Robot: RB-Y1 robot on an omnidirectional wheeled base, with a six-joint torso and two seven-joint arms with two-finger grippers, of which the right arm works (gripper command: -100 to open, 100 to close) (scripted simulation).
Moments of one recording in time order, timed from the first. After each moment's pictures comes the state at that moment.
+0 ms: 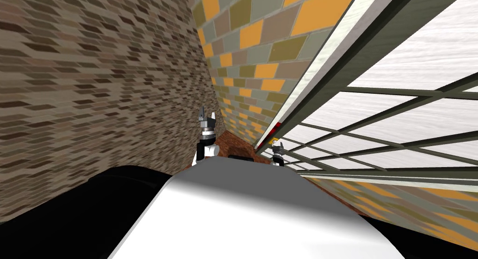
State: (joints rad) arm -0.02 -0.28 -0.01 -0.57 -0.35 -0.95 -0.61
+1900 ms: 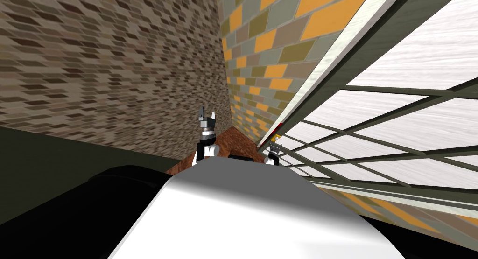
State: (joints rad) arm -0.01 -0.17 0.02 -0.70 -0.66 -0.91 -1.06
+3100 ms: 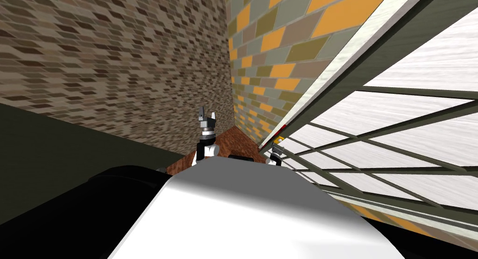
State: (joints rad) arm 0.01 -0.20 0.03 -0.71 -0.75 -0.91 -1.28
